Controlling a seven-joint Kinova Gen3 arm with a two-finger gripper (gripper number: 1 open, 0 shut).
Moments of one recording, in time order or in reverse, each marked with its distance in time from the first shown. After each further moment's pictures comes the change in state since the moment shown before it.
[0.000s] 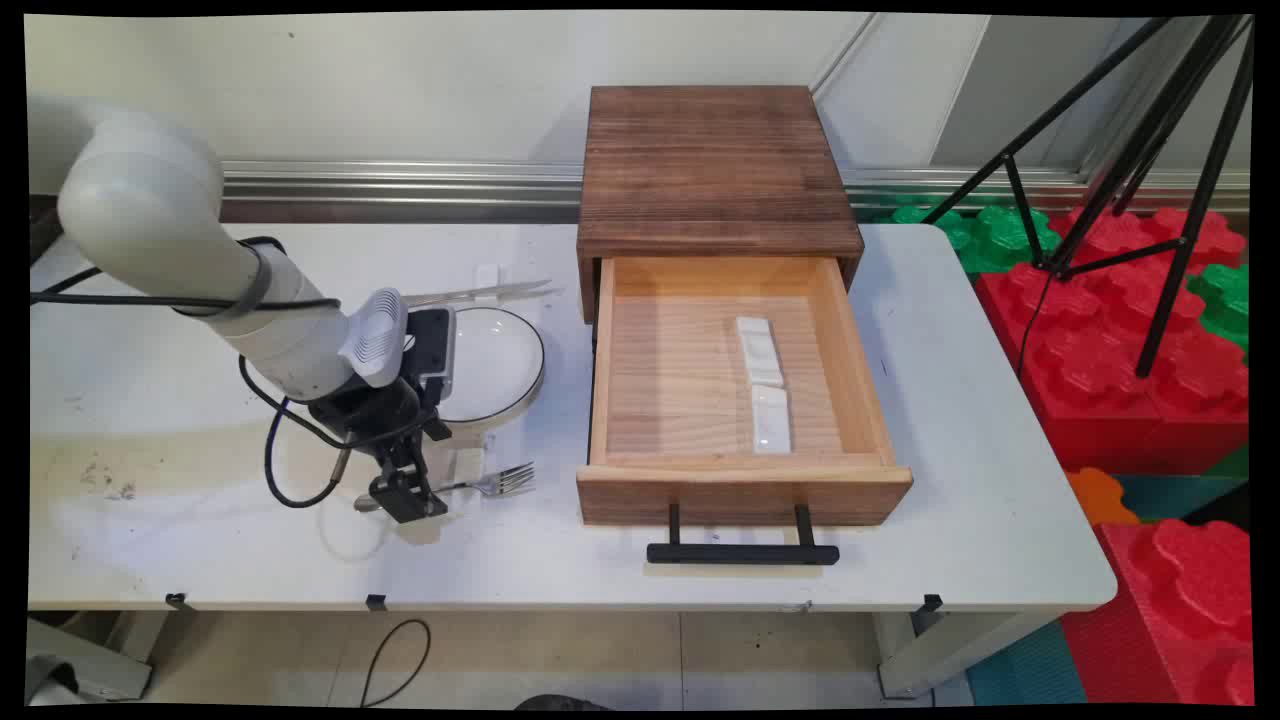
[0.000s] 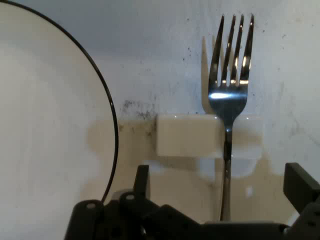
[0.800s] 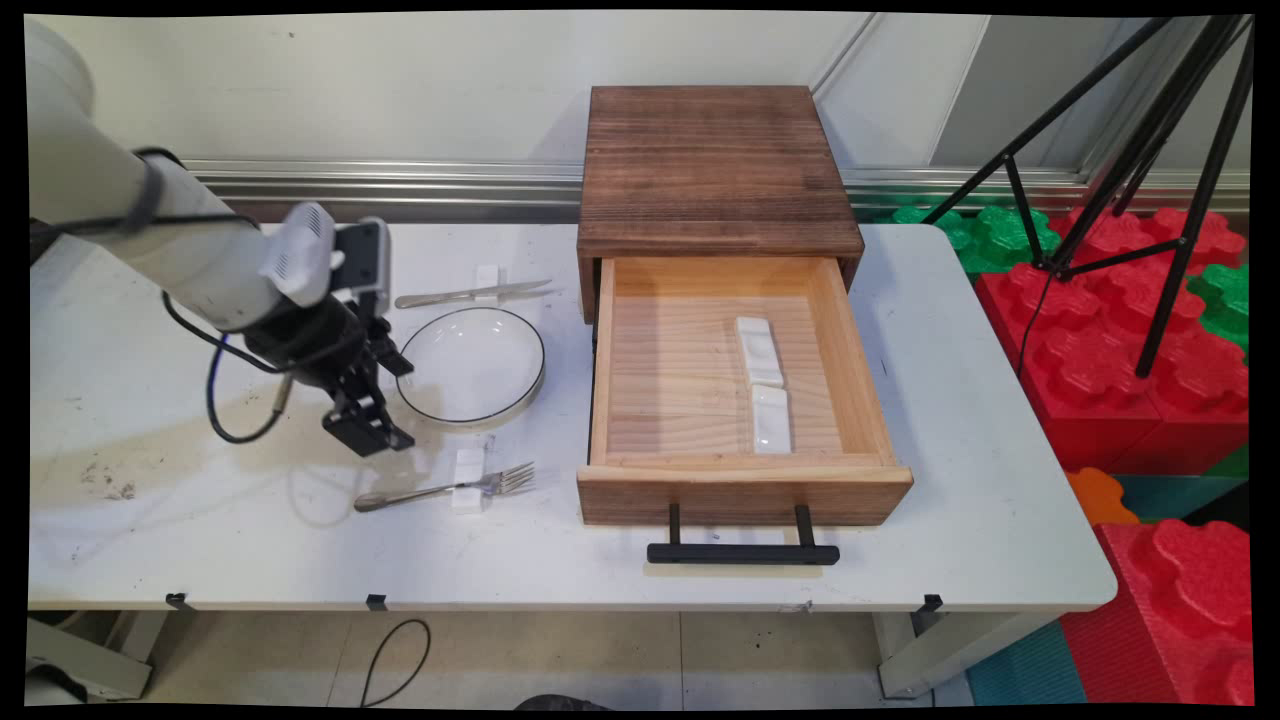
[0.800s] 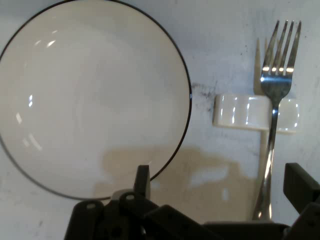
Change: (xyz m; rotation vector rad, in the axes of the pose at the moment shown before) arm -0.028 -0.024 -0.068 0.080 0.069 -0.064
